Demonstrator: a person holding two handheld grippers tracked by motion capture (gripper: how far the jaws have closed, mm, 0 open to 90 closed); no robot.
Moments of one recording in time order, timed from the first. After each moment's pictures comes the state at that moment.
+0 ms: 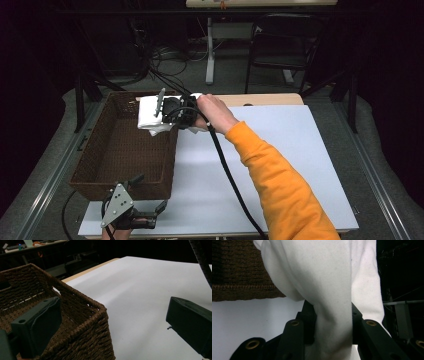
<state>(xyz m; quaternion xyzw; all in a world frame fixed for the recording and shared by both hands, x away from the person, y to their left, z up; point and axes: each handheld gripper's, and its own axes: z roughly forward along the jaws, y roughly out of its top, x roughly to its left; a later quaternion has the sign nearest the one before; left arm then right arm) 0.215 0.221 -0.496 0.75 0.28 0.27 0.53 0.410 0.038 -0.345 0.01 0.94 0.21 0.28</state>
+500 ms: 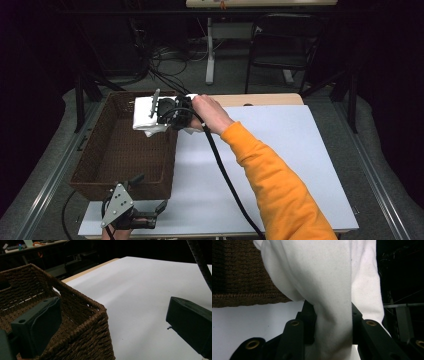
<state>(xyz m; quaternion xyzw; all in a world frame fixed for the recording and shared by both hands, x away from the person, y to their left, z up) 0.215 0.220 -0.496 0.75 0.28 0.27 0.53 0.409 0.049 -0.346 0.01 0.94 0.21 0.28</state>
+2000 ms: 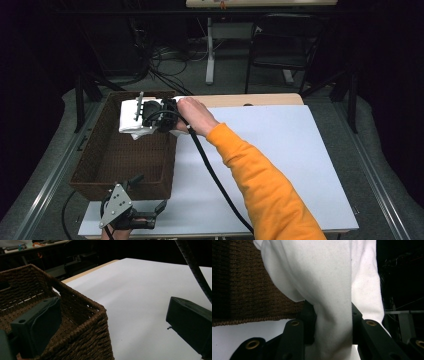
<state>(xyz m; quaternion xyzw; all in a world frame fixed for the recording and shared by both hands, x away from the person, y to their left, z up) 0.214 0.221 -0.496 0.75 0.28 0.27 0.54 0.406 0.083 -0.351 0.00 0.94 0.22 0.27</state>
